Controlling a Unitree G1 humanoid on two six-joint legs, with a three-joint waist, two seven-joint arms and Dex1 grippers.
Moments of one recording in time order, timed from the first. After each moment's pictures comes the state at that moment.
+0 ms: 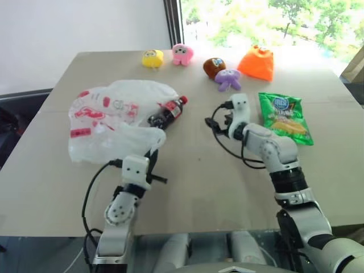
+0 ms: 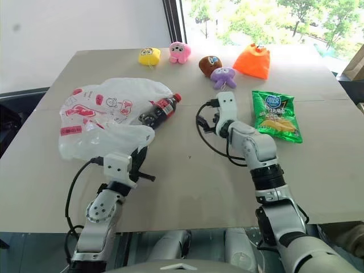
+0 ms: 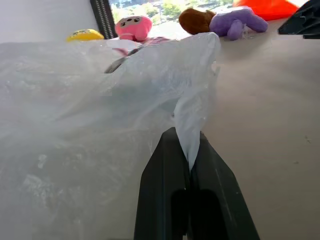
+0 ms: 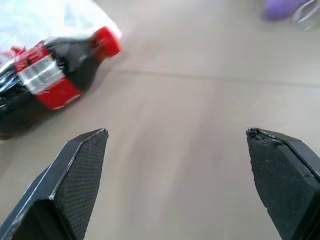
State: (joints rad) left arm 0.11 0.23 0.01 -0.20 -0.10 -0.12 -0.34; right arm -0.70 -0.16 0.06 0.15 0.42 0.76 0.16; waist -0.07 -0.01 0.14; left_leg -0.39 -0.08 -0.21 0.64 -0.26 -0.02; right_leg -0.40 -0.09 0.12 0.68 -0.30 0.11
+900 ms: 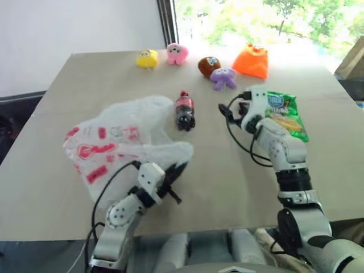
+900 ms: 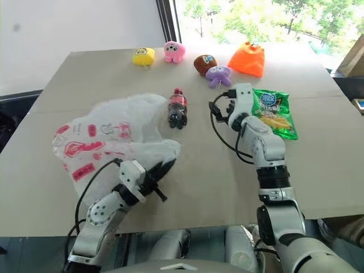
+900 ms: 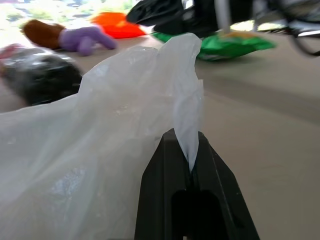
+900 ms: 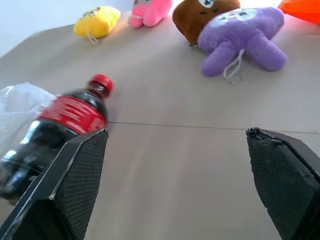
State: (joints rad) left arm 0.14 0.32 0.00 -0.18 -0.18 -0.14 -0.51; right arm -0.73 -0.08 -0.05 0.16 0.36 0.66 0.21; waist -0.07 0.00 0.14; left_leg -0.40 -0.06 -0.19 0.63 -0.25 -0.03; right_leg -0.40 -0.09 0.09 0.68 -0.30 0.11
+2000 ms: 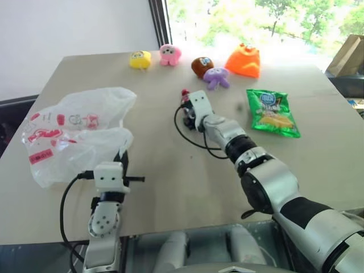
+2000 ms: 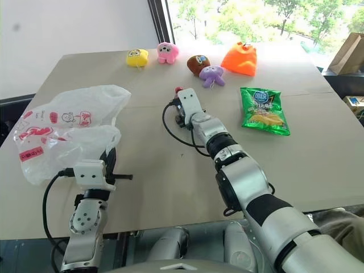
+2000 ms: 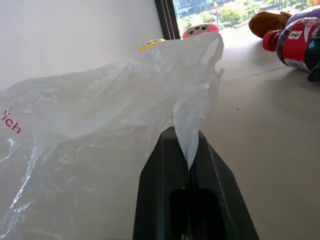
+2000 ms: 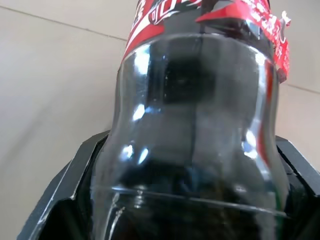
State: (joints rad) left arm 0.20 0.20 0.20 -0.17 -0.01 -0.26 -0.10; right arm -1.23 0.16 0.04 1.19 0.08 0.34 0.08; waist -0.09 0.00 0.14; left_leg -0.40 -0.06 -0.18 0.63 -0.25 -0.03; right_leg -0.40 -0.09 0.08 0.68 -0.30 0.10
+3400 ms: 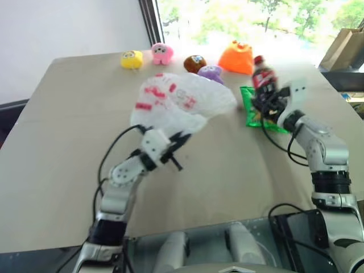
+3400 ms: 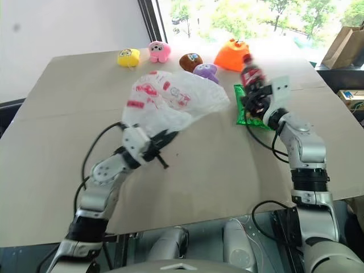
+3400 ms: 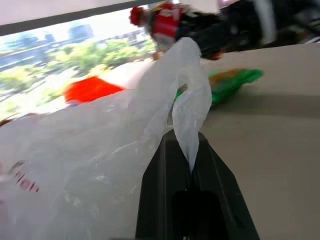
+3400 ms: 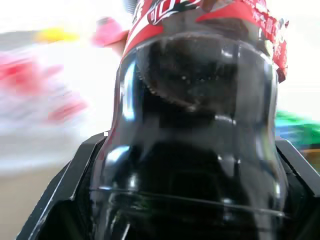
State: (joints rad) left arm -0.11 0.35 0.03 -0.12 -0.16 -0.11 -0.61; right arm -0.58 -0.42 -0.10 0.06 0.42 0.61 0.58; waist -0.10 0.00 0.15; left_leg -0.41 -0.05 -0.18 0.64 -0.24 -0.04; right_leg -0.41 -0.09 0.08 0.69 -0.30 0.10
